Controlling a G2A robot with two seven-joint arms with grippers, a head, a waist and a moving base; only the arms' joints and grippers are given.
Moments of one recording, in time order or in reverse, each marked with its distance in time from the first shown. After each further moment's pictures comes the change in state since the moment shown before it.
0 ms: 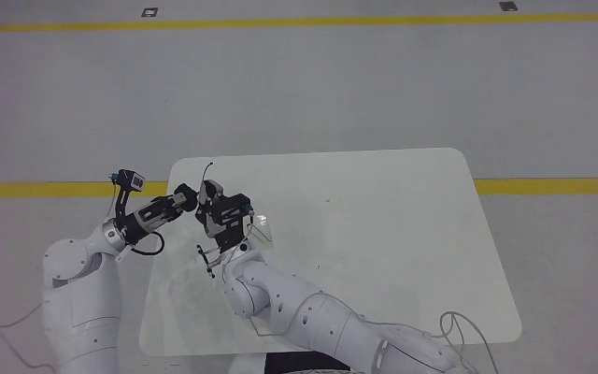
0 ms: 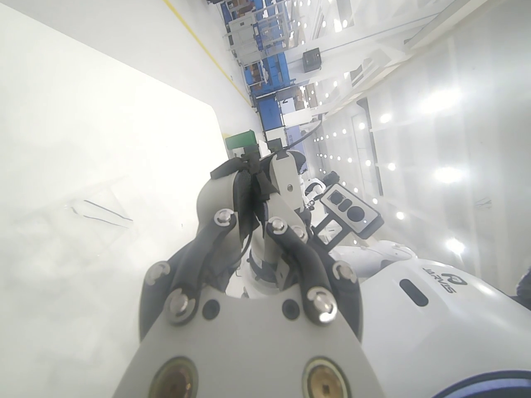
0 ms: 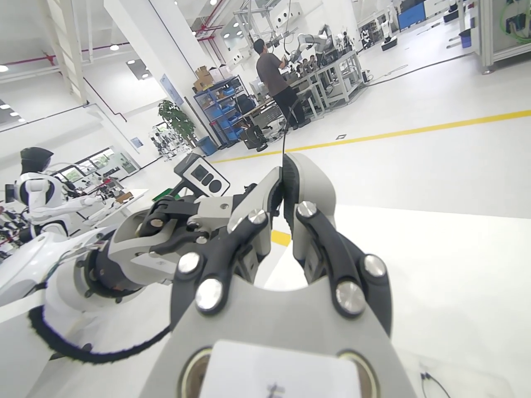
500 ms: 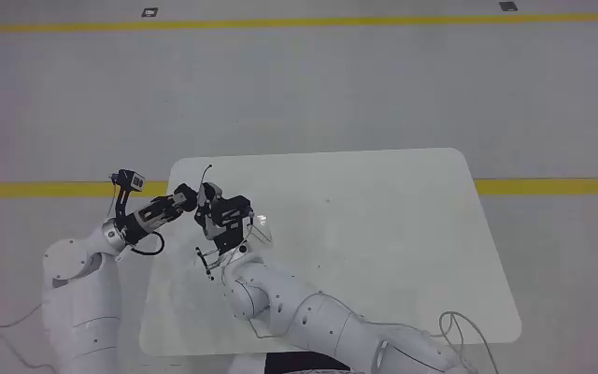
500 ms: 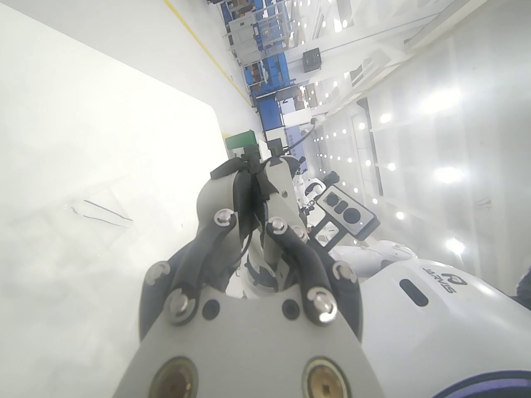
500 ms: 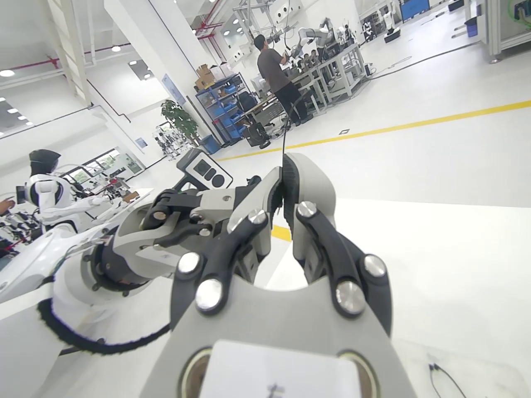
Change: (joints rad) left arm 0.000 0.000 0.000 0.000 0.000 0.000 0.000; right arm 0.006 -0.001 -0.021 0.010 0.033 -0.022 -0.022
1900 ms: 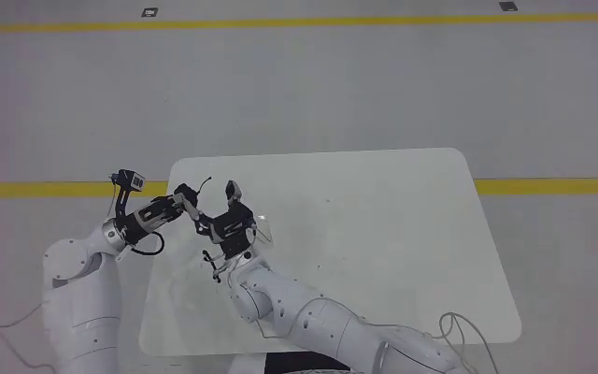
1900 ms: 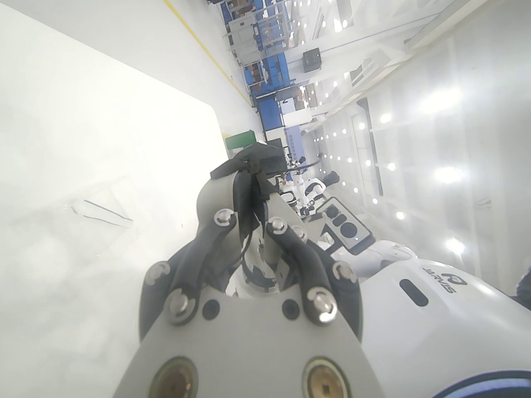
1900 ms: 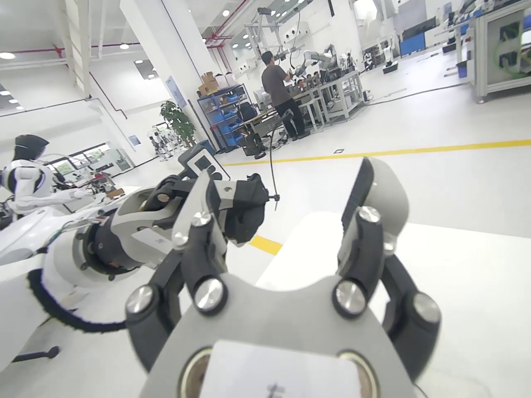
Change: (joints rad) left arm 0.000 0.000 0.000 0.000 0.000 0.000 0.000; right arm -0.023 0.016 0.006 0.044 -0.123 0.026 -0.103
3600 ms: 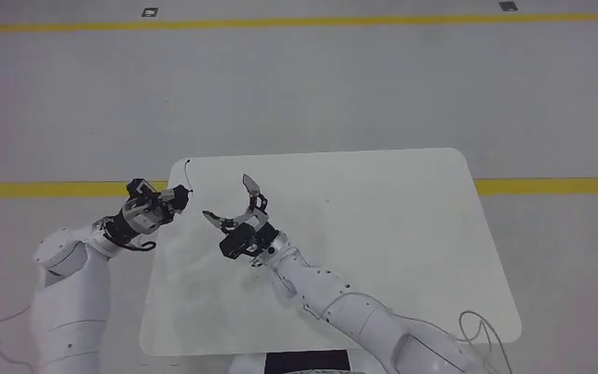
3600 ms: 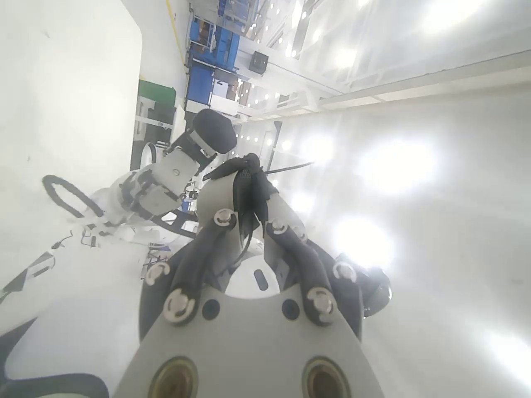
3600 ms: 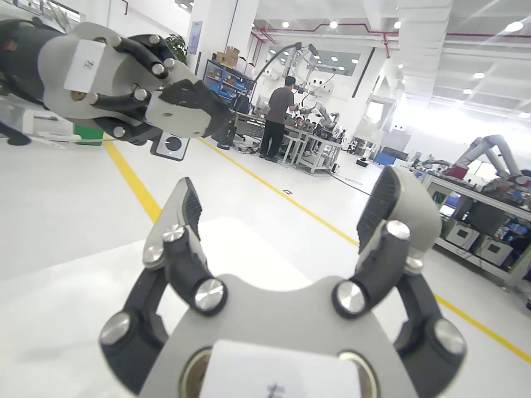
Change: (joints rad) left arm 0.029 0.120 0.106 0.009 -0.371 0.611 0.008; right arm 0.003 0.106 0.182 0.033 -0.747 0.032 0.069
